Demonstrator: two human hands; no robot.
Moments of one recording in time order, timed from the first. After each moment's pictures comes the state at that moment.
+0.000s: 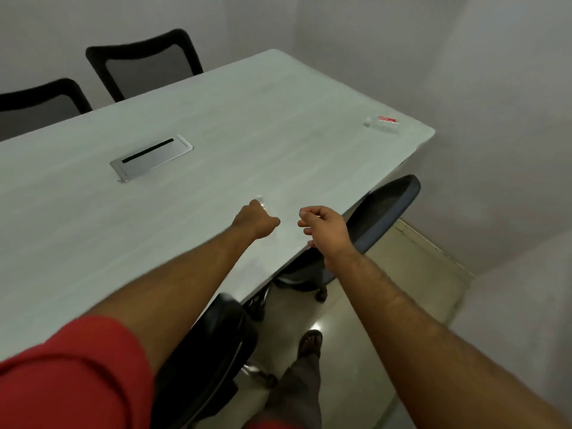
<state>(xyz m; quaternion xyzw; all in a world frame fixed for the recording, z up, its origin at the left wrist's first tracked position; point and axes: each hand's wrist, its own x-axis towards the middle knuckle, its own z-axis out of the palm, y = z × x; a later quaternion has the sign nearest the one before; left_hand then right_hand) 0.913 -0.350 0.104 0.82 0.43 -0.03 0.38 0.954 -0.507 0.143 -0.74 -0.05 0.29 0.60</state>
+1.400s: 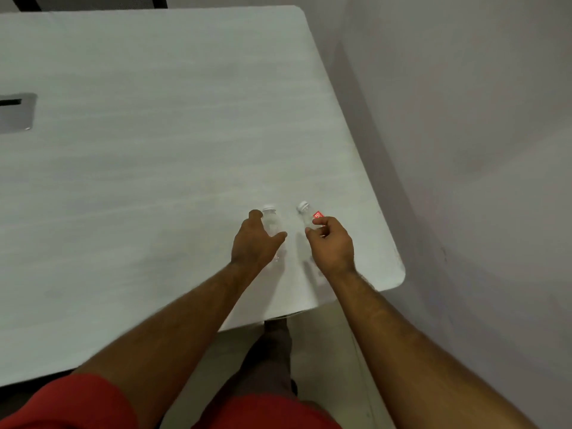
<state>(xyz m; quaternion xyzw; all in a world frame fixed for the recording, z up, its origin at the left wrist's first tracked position) 1.557 -0.380 0.003 0.66 0.63 0.11 0.40 1.690 -0.456 0.022 -0.83 -0.27 0.32 0.37</state>
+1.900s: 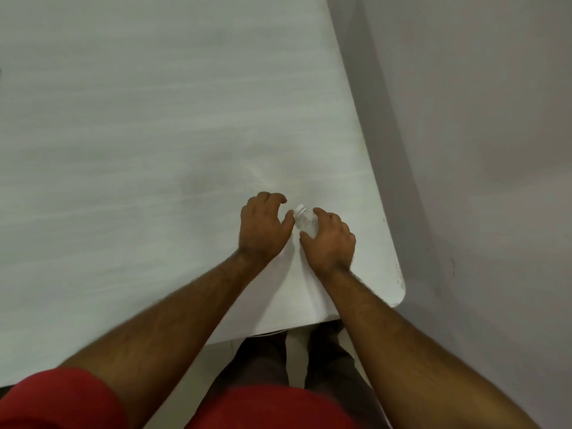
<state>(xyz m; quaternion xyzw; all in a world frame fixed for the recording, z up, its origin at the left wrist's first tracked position) 1.619 -0.346 -0.008 0.76 0.56 0.18 0.27 1.736 -0.418 -0.009 -0.86 -0.45 0.21 0.11</state>
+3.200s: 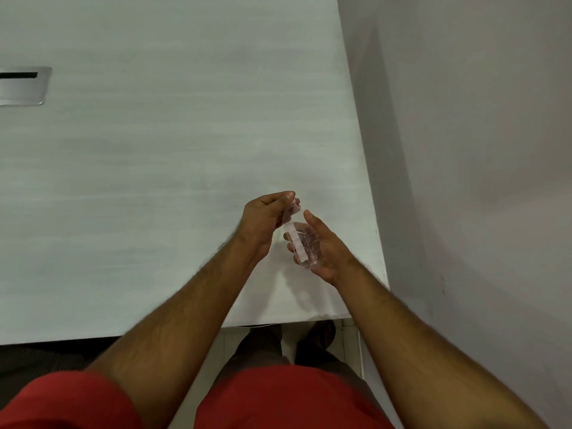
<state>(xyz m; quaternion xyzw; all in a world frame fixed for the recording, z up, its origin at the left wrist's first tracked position) 1.631 -0.352 0.054 0.30 0.54 0.33 0.71 1.763 -0.420 0.029 -0.52 -0.07 0.75 0.40</state>
